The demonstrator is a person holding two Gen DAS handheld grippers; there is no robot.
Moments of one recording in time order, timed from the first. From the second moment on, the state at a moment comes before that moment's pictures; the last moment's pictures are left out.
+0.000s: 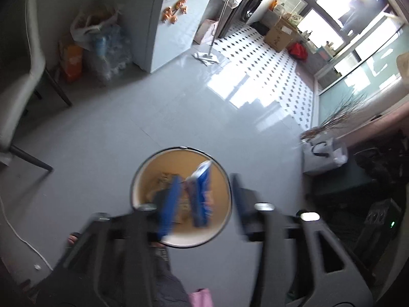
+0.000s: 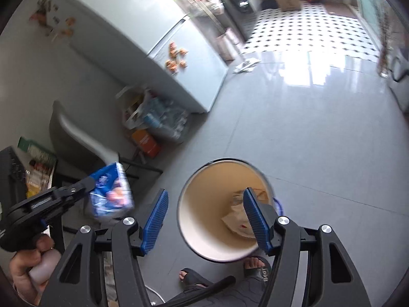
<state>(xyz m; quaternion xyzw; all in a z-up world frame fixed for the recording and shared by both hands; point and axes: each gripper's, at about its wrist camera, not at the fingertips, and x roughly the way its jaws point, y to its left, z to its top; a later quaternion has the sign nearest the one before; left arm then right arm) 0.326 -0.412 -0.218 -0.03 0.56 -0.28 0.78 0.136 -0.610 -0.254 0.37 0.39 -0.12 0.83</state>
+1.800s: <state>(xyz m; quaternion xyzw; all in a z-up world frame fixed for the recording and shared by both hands) 0.086 -0.020 0.047 -0.13 0.29 -0.09 0.94 0.071 -0.338 0.009 0.14 0.33 0.01 0.93</state>
